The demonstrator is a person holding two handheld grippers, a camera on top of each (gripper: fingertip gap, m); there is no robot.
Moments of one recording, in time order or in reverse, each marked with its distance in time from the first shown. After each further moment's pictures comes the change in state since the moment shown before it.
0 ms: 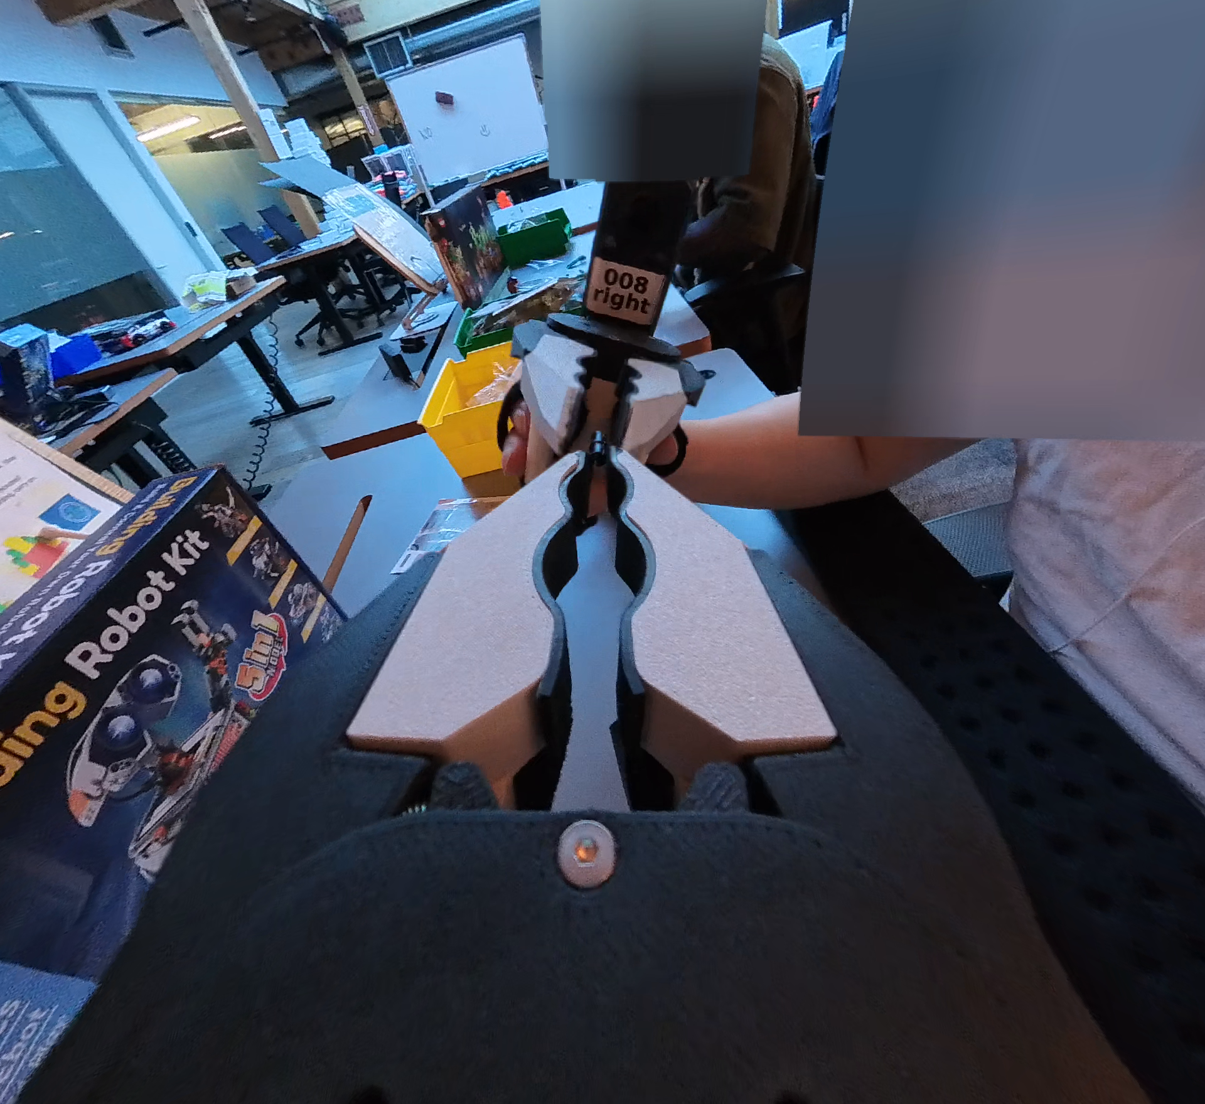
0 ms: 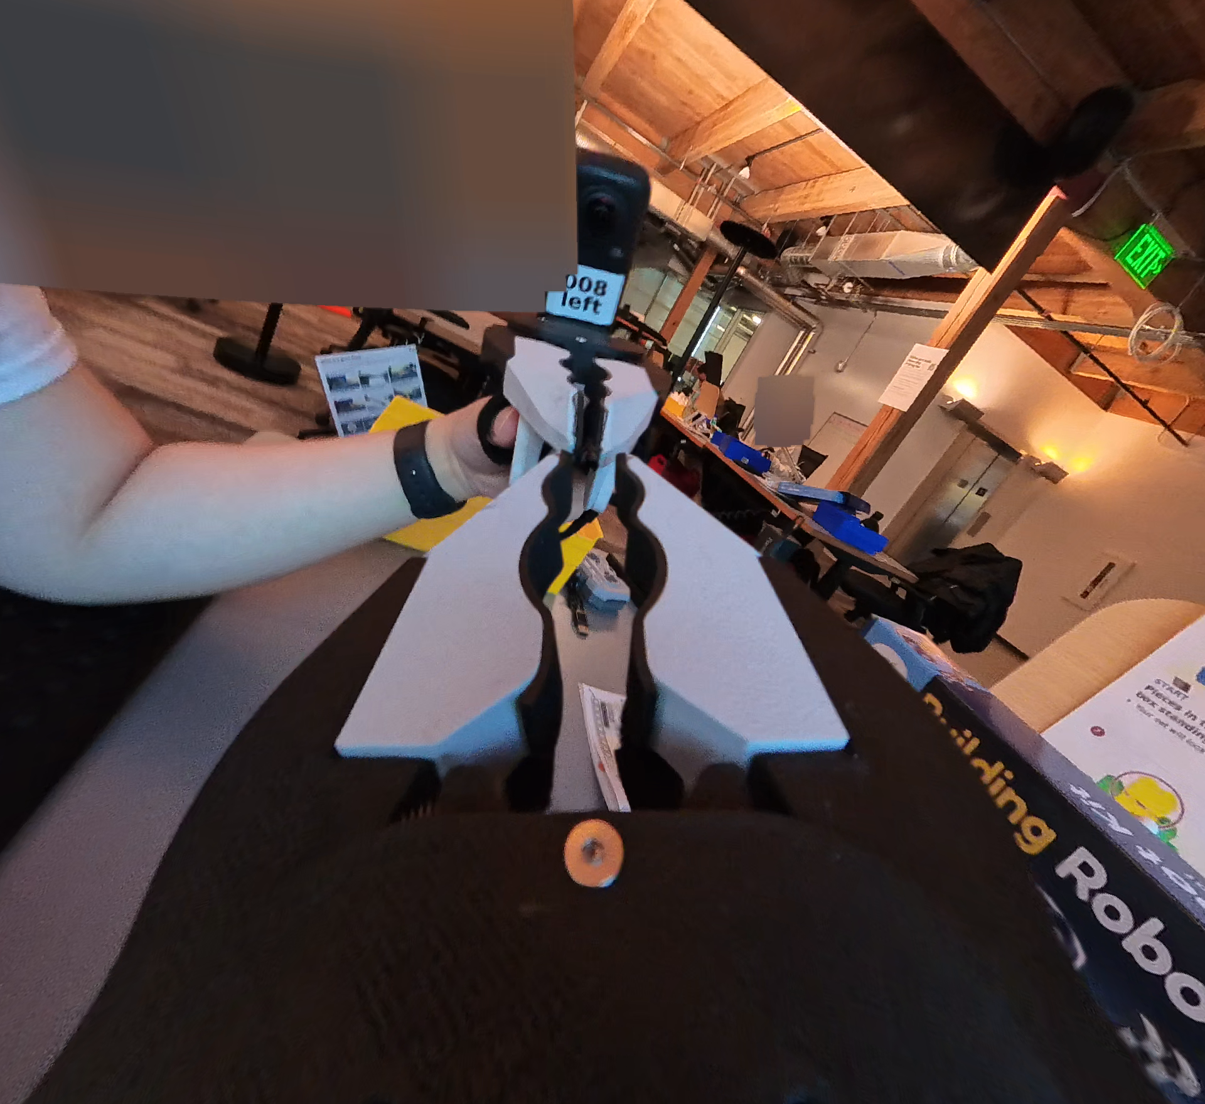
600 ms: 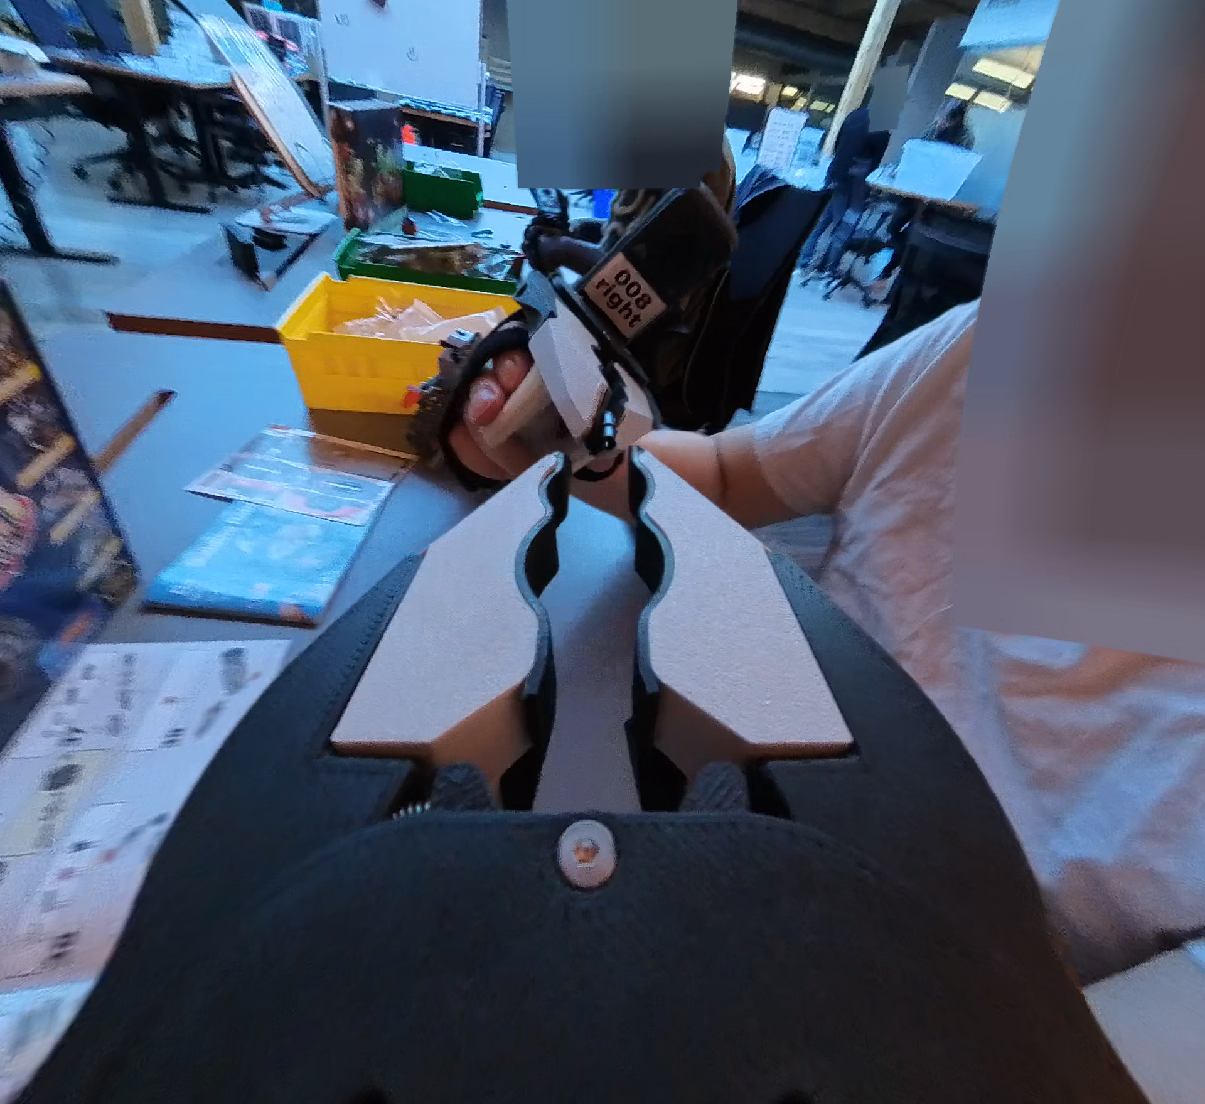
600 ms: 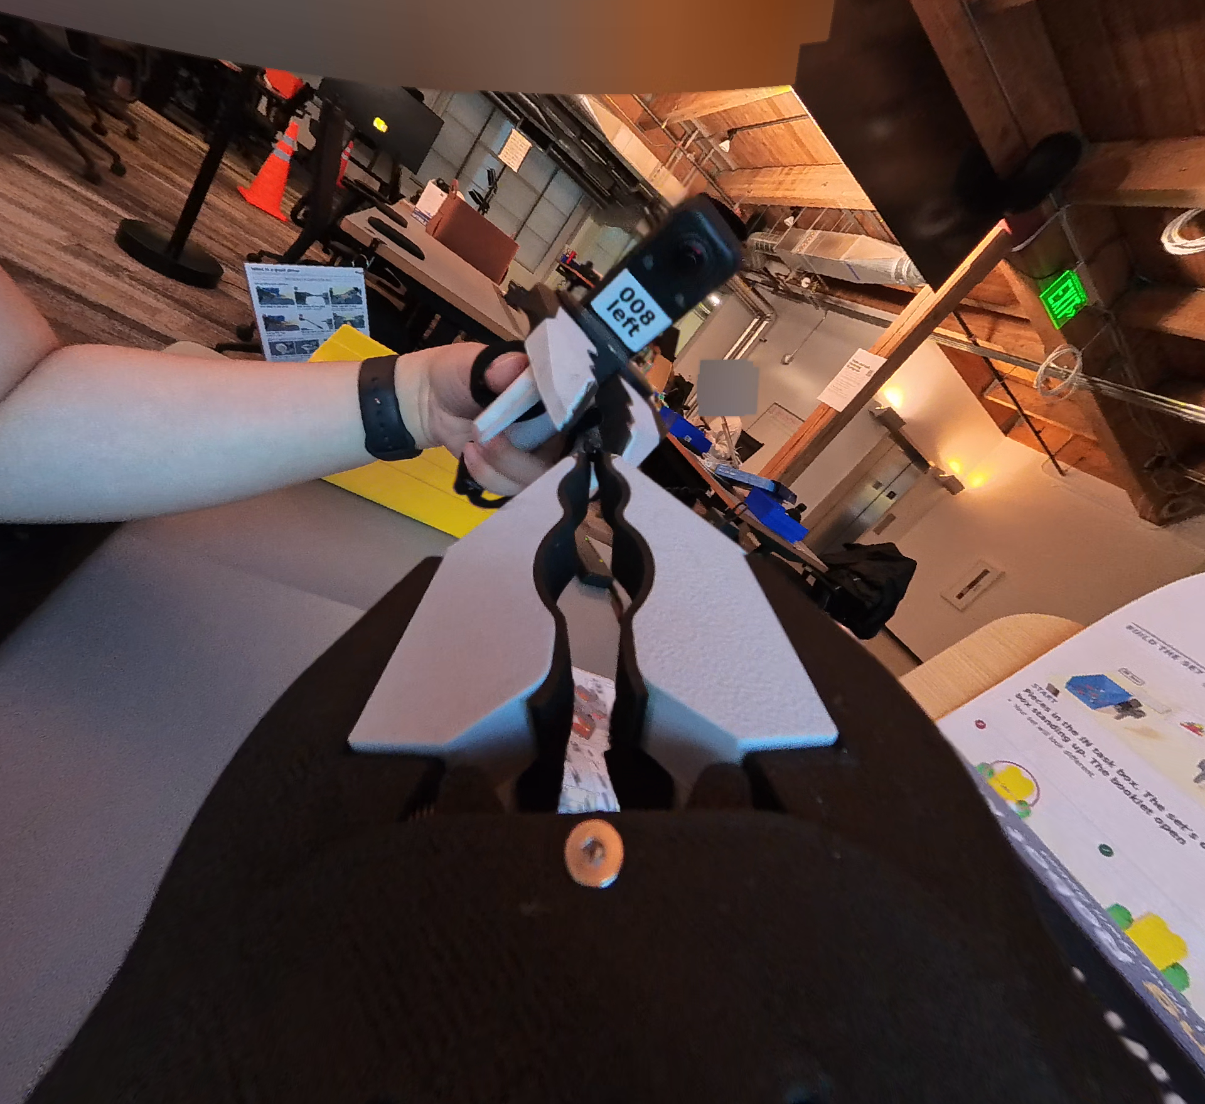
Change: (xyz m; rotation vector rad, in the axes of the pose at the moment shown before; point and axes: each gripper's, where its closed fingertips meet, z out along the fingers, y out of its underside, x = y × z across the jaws) left arm -0.002 0.009 -0.007 0.012 0.140 -0.409; right arm -0.002 0.009 0.003 -0.071 0.043 -0.168
